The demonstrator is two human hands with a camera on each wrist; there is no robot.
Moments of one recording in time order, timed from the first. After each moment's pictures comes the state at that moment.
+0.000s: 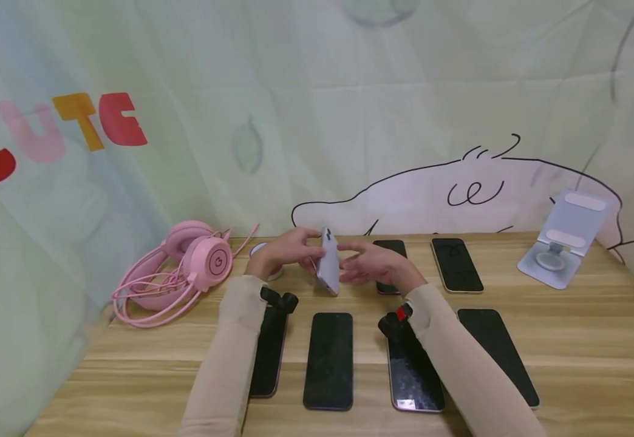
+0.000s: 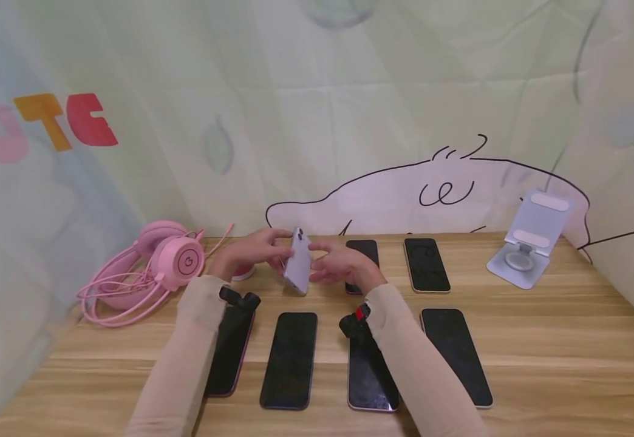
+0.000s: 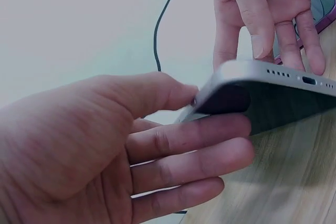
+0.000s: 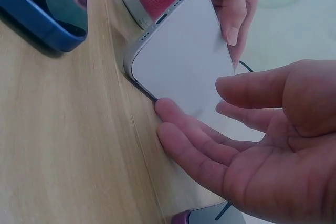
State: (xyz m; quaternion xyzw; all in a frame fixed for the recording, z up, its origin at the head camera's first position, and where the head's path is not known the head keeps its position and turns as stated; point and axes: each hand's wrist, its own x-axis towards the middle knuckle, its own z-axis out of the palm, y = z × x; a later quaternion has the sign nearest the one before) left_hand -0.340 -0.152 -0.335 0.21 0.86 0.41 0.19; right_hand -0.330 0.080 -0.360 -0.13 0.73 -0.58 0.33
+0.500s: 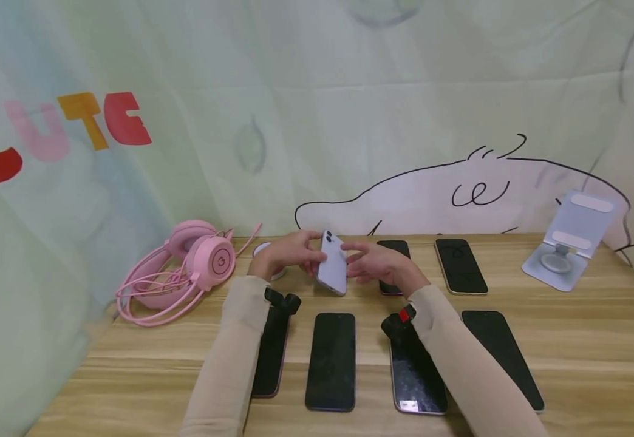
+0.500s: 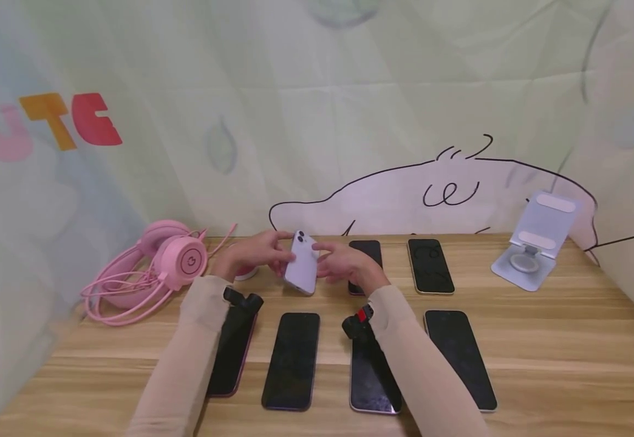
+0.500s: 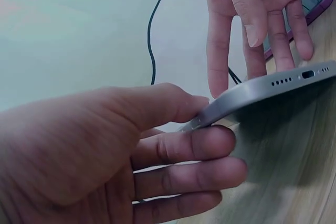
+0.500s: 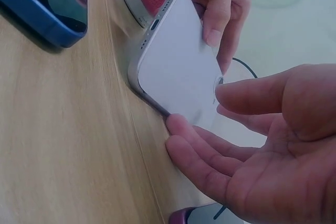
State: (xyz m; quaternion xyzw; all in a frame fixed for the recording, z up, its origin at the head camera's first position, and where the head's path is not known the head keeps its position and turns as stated) left_hand -0.337 -0.152 -0.338 0.20 0.88 0.40 0.19; right_hand -0.329 0.078 -0.359 -0.11 0.76 -0.57 0.31
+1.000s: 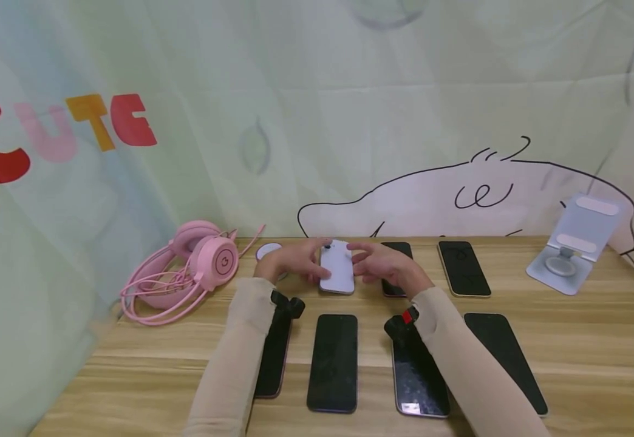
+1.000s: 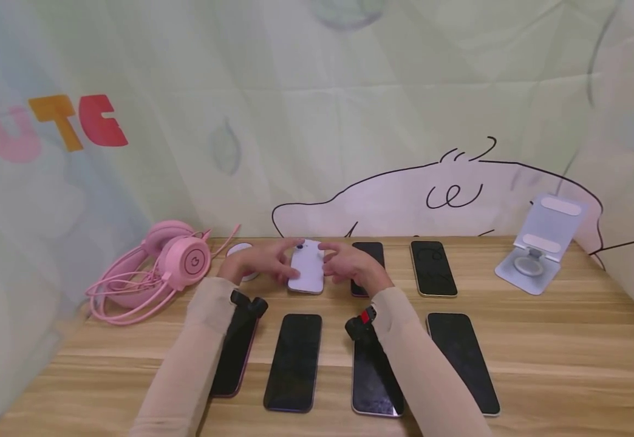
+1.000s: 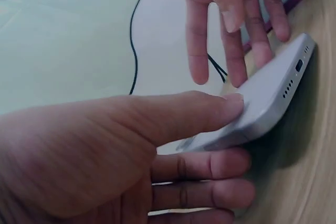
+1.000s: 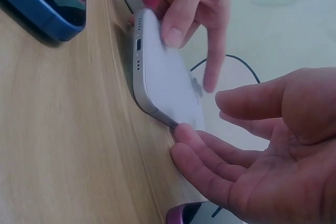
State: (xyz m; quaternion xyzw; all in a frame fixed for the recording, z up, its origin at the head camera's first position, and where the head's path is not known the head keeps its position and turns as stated) left_hand -0.335 -0.151 -0.347 0.19 0.89 0.33 0.25; right_hand -0.330 0.079 -0.359 -0.11 0.77 -0.55 0.29
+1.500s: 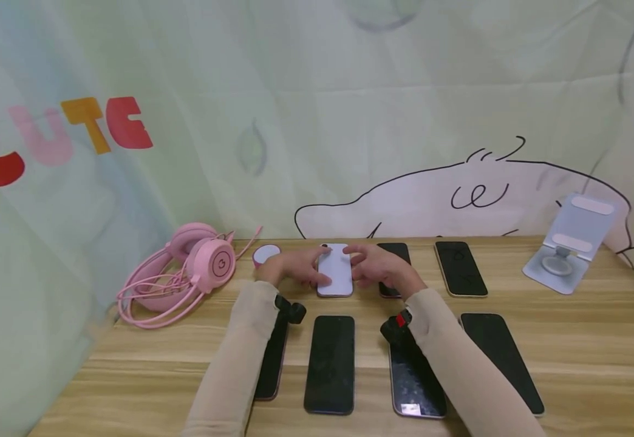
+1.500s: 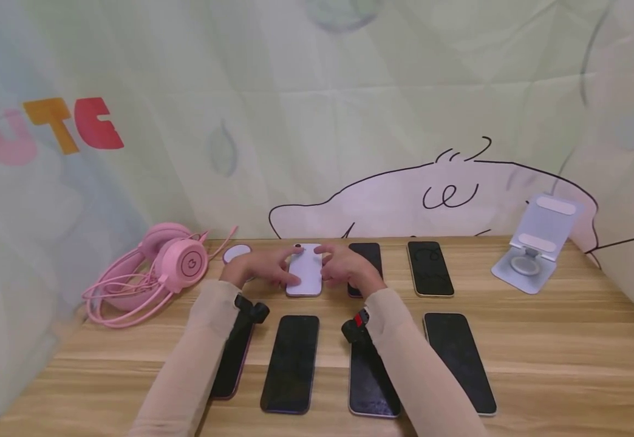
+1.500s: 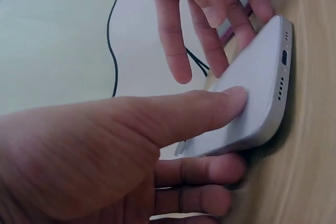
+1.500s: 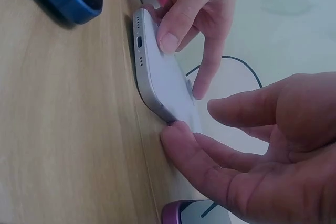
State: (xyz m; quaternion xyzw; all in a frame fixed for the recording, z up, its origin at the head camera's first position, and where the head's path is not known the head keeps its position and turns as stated) left_hand -0.335 -0.140 -0.350 0.18 0.91 0.25 0.27; right_hand -0.328 0.078 -0.359 -0.12 0.80 -0.52 0.27
